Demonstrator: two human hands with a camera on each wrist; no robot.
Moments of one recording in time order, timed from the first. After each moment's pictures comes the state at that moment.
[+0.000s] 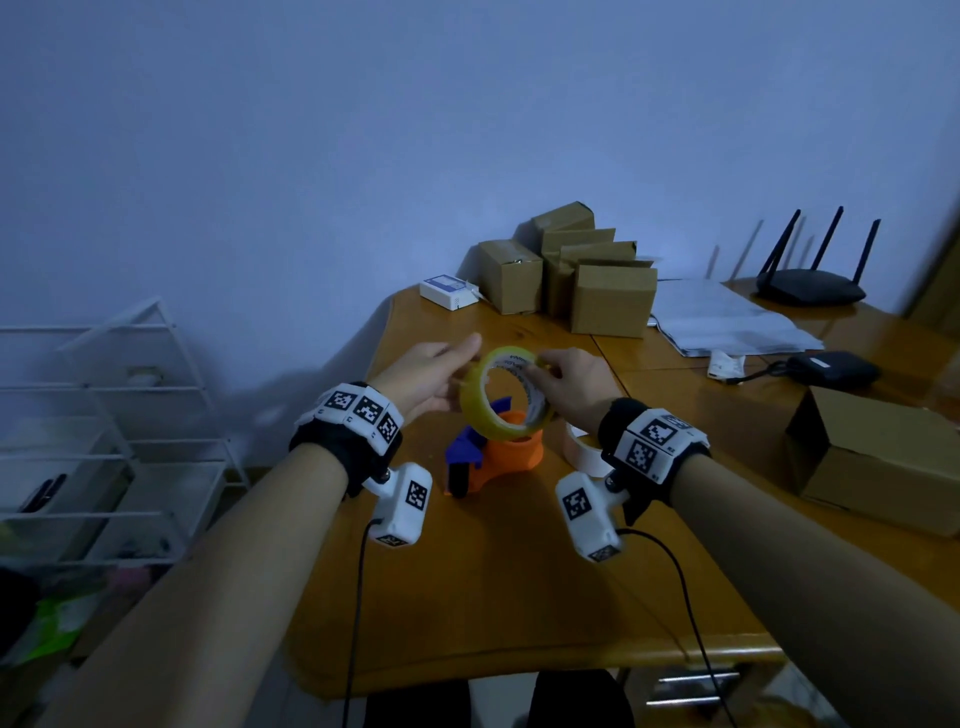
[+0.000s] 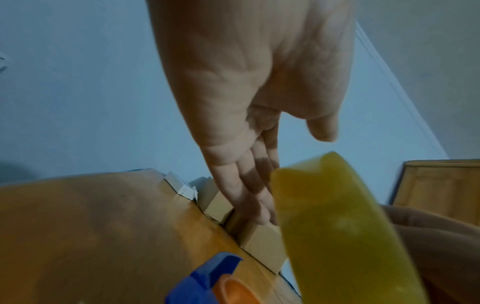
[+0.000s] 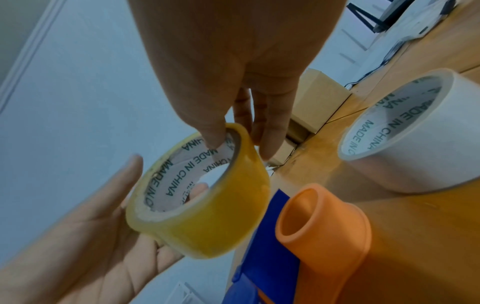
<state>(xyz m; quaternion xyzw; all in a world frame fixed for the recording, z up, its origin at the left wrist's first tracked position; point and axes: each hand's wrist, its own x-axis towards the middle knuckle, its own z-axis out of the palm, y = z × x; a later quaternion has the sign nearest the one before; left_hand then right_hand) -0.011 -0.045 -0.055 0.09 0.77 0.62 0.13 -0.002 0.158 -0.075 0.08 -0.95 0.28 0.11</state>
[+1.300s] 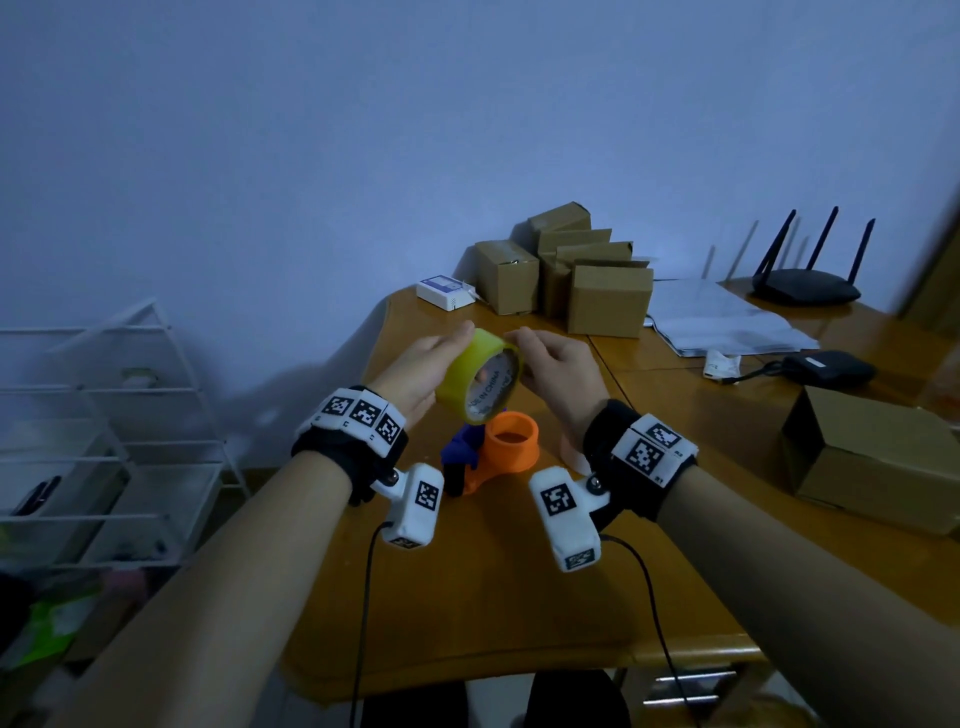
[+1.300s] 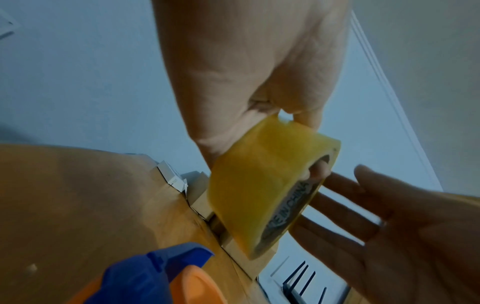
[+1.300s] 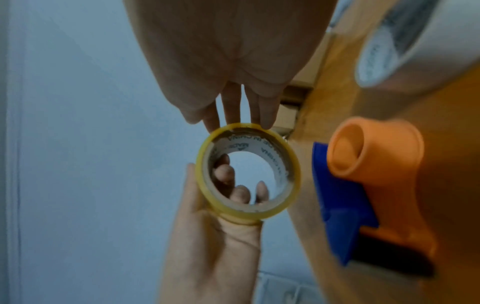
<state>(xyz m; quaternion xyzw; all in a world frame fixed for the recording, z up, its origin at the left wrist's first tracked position) -0.019 -0.036 -0.062 0.11 0.70 0.70 0.09 0.006 0.135 -0.077 0.04 -0.78 0.61 0.14</state>
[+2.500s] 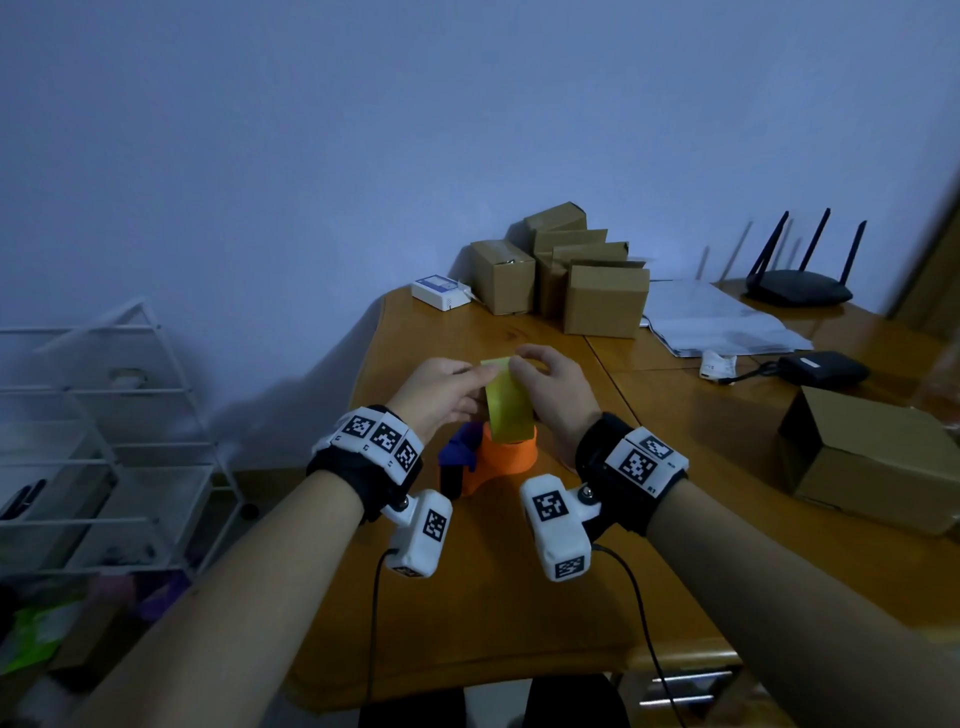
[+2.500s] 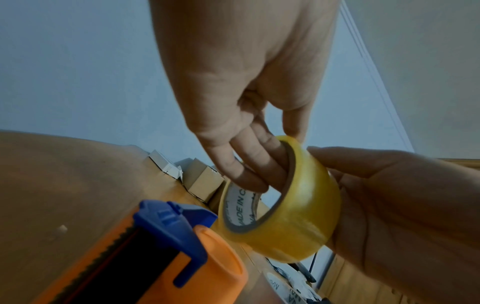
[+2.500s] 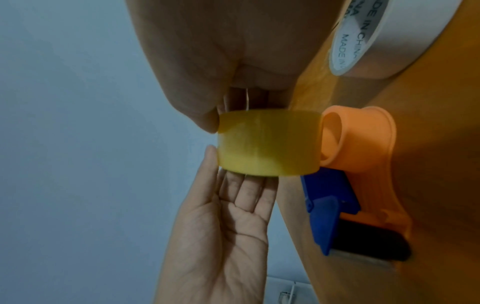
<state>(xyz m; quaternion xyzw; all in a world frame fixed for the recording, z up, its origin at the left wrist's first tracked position) -0.011 -0.028 -0.081 0.13 0.75 0.64 0.11 0.016 0.124 -0.080 -0.05 -0.77 0.63 0.09</state>
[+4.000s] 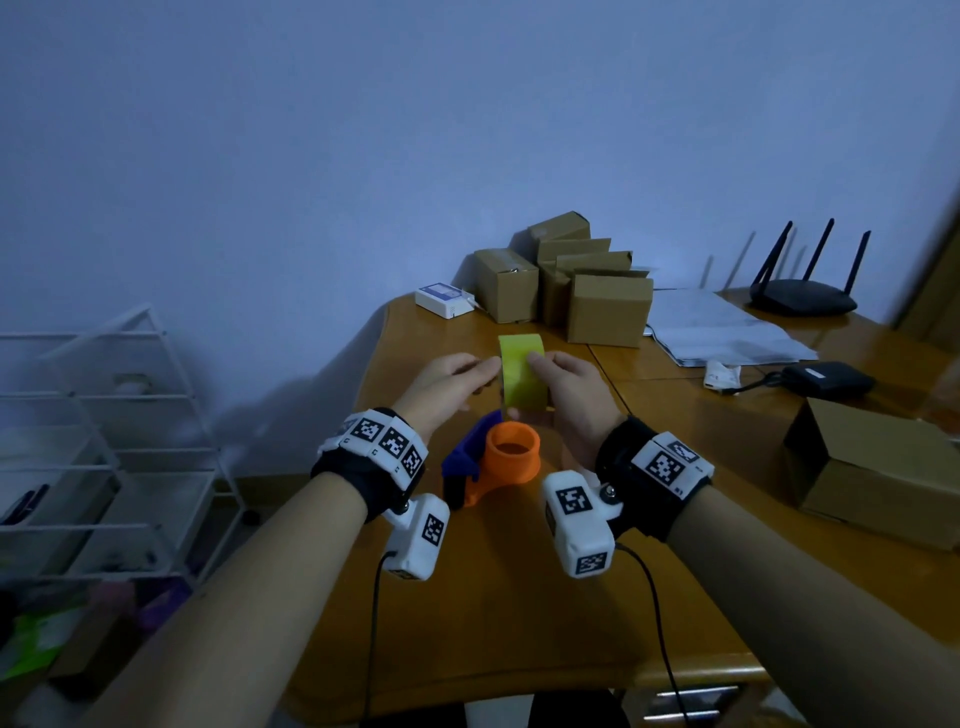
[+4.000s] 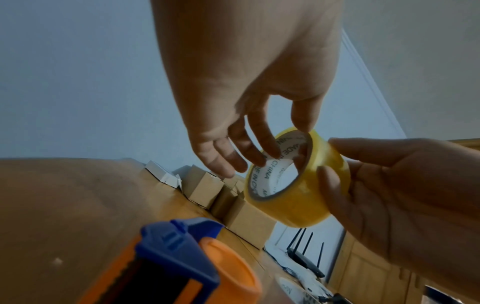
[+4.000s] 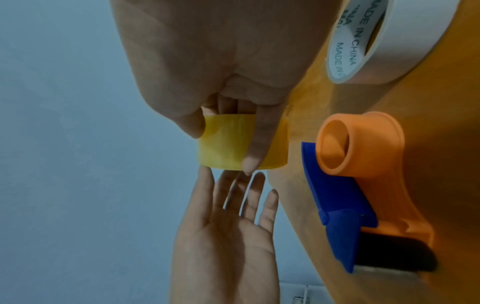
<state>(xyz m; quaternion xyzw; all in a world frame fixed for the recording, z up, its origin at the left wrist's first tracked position) -0.024 -0.029 -0.078 0.13 0.81 0.57 0.04 0.021 0.135 -0.068 -0.04 -0.64 0.77 0.00</state>
